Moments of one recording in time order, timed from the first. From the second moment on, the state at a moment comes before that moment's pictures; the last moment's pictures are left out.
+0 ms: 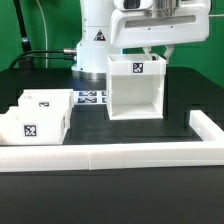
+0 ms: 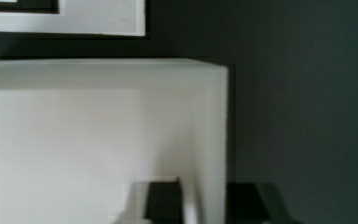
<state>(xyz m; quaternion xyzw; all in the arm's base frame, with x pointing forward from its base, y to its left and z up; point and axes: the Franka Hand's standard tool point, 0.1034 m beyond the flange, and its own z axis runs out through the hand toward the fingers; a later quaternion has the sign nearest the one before) 0.401 0.103 0.097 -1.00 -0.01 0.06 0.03</state>
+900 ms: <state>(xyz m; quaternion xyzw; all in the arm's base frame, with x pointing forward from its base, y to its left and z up) 0.441 0.098 0.097 -1.00 -0.02 0.04 0.04</state>
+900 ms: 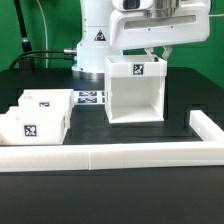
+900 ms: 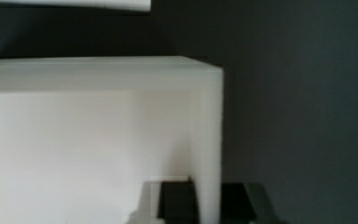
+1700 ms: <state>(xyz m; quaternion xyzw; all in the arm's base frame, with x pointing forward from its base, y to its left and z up) 0.560 0.089 0.099 -1.00 -0.04 -0.01 0.06</state>
